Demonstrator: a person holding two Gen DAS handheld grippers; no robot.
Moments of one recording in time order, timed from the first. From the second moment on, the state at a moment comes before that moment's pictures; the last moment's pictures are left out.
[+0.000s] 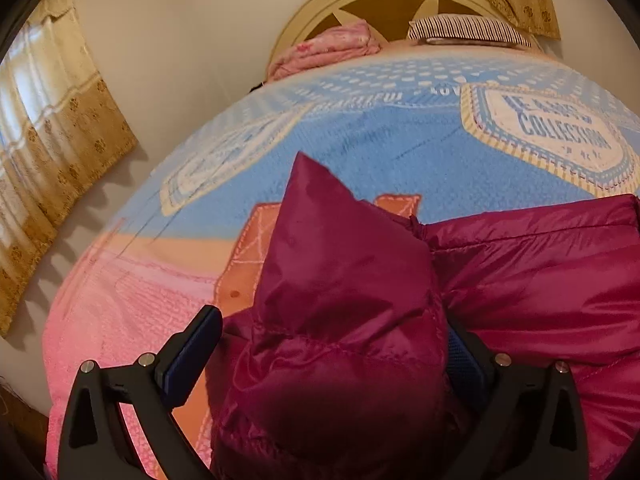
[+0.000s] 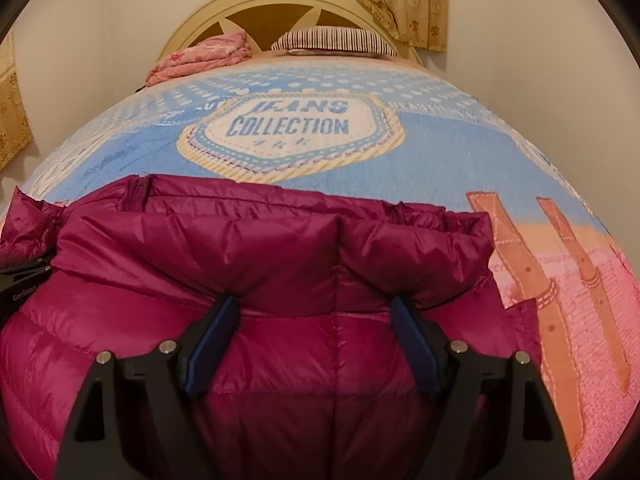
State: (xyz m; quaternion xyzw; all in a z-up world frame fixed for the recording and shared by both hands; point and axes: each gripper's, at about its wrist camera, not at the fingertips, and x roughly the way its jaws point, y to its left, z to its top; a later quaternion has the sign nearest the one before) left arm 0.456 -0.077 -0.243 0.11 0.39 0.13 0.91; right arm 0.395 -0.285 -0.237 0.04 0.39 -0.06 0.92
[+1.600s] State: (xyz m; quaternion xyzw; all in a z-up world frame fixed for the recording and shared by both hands) left arm 0.386 -0.066 -0.221 0.09 0.37 0.13 0.91; right arm 0.366 -0.180 -0.214 -0.01 0.37 -0.05 0.93
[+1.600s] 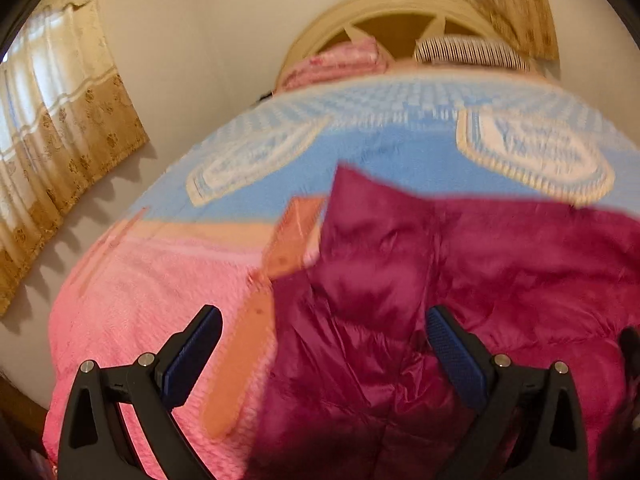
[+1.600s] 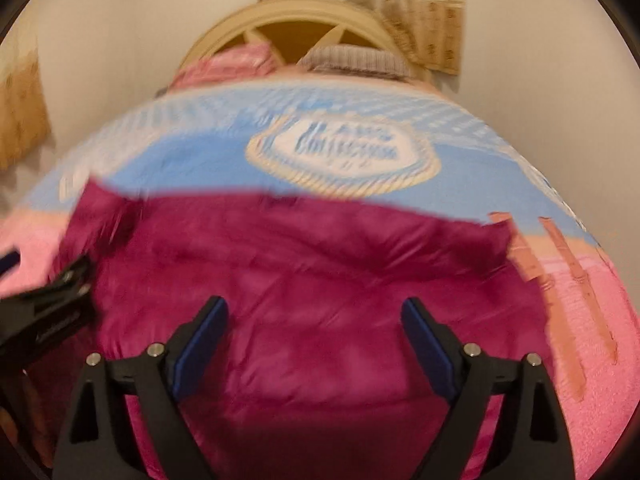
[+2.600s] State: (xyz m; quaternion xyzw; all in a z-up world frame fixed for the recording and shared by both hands) left arm 0.296 0.010 -0.225 0.00 0.40 0.11 0.91; right arm 0.290 -0.179 -0.220 -0.03 0.35 -0.06 0.93
